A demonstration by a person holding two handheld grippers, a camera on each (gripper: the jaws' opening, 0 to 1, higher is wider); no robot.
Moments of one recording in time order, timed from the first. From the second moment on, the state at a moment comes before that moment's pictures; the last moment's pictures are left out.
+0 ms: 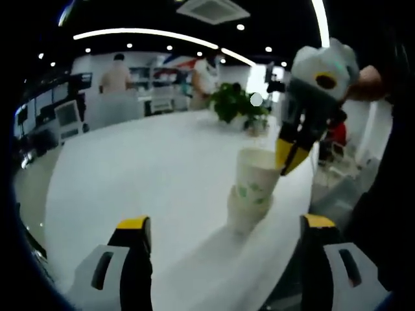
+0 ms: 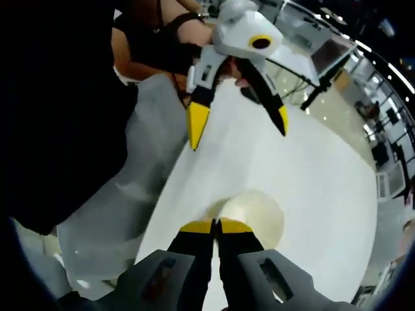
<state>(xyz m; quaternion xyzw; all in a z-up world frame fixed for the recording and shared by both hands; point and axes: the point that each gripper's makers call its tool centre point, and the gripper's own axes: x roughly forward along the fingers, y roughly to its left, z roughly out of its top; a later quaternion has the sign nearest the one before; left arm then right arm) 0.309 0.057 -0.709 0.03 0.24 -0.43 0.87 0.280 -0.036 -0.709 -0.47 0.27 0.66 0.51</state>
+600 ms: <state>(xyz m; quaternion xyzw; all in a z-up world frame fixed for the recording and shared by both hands) 0.310 0.058 -0.707 0.01 0.24 -0.42 0.87 0.276 -0.034 -0.744 -0.46 0.29 0.67 0.50</state>
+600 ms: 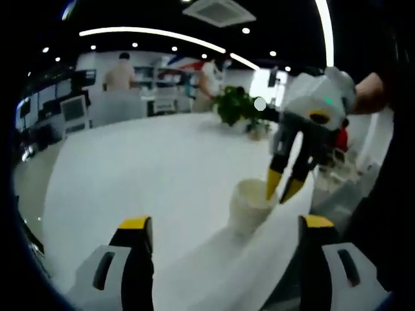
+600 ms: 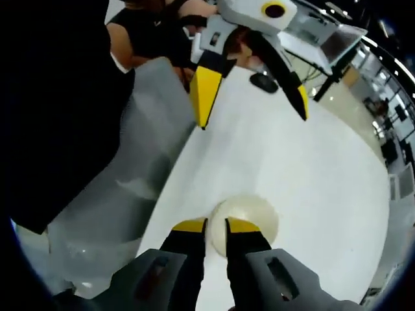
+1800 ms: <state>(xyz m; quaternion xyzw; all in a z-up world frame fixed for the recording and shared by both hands) 0.305 0.054 -0.711 0.01 0.25 -0.43 0.87 0.291 -0.037 -0.734 -0.38 0.28 0.63 0.61</state>
